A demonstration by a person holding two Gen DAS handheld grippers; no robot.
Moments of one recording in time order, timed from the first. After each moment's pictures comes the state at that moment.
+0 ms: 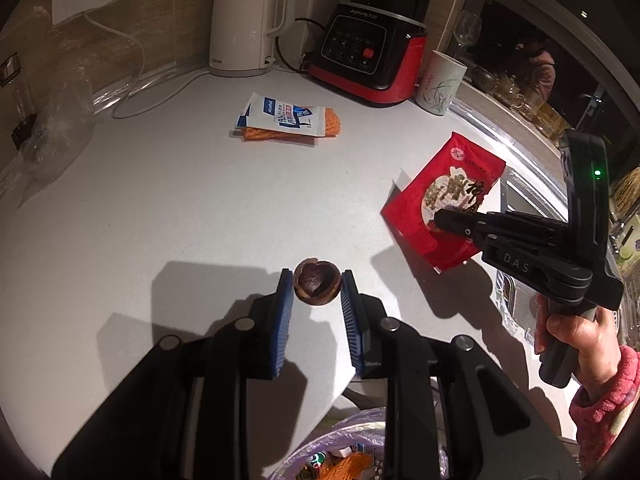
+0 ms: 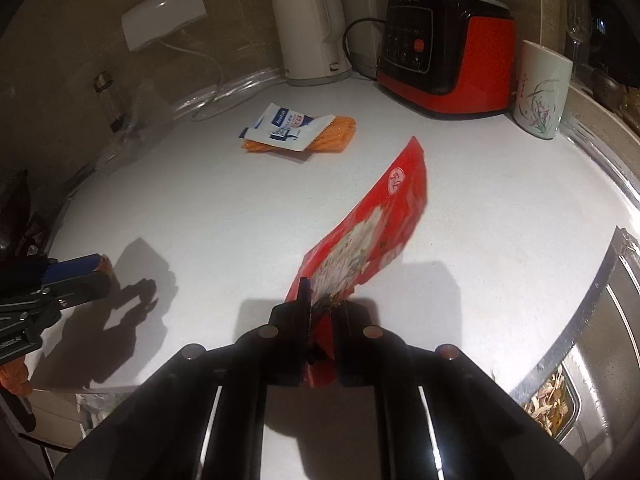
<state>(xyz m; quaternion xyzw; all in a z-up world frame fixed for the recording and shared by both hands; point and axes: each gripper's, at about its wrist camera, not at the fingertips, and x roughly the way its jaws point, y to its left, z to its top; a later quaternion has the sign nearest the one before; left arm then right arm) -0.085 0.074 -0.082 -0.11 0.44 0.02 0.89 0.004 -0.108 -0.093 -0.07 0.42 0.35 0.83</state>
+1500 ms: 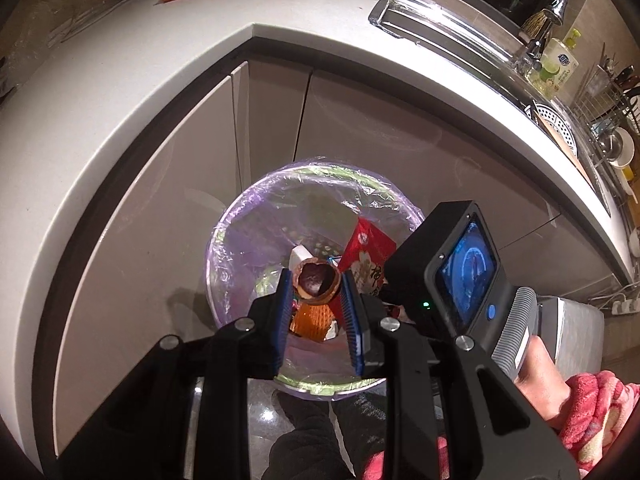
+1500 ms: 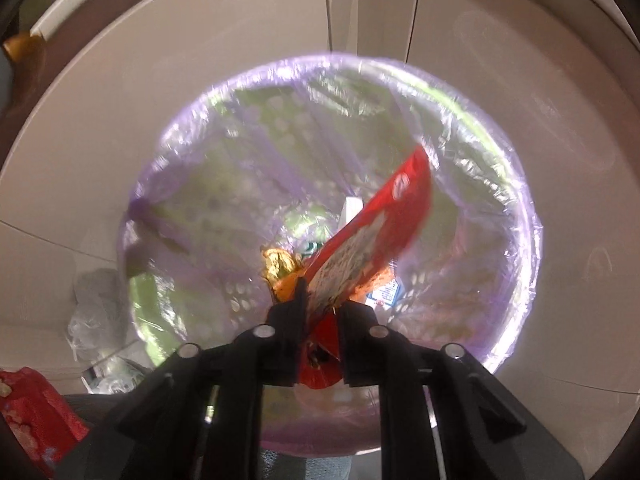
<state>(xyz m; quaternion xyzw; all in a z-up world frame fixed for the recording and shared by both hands) -0.314 -0.001 -0.175 -0.03 0.54 -0.12 0.83 -0.309 -0.106 -0.293 -0.13 0.60 0.23 0.75</state>
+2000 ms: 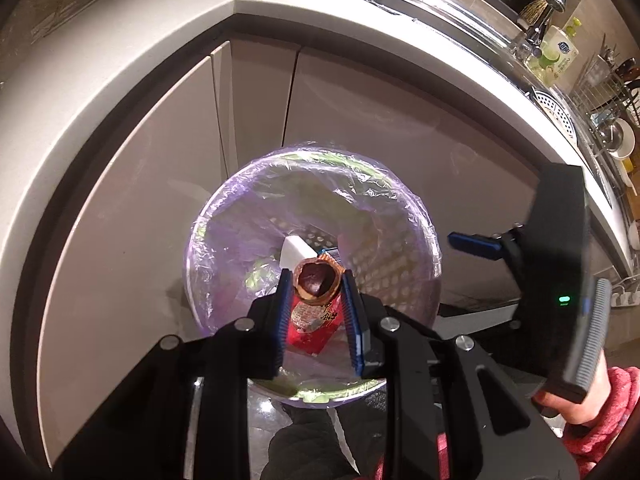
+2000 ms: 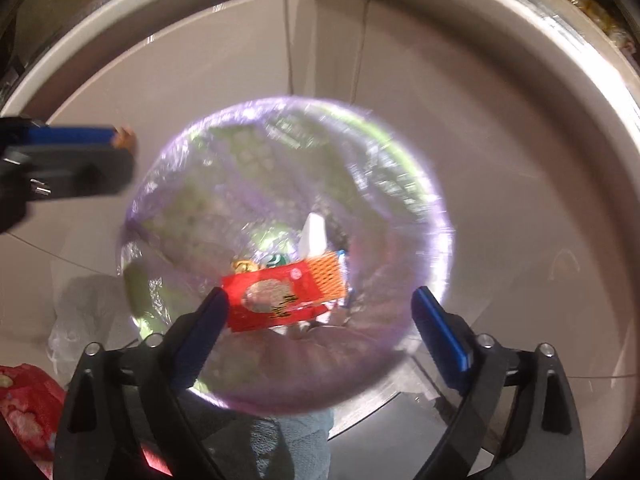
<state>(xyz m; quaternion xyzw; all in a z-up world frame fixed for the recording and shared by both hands) -0.304 -0.013 -0.195 -0.03 0.55 -0.14 0.82 -0.324 -0.150 -0.223 -0.13 0.54 0.18 0.81</state>
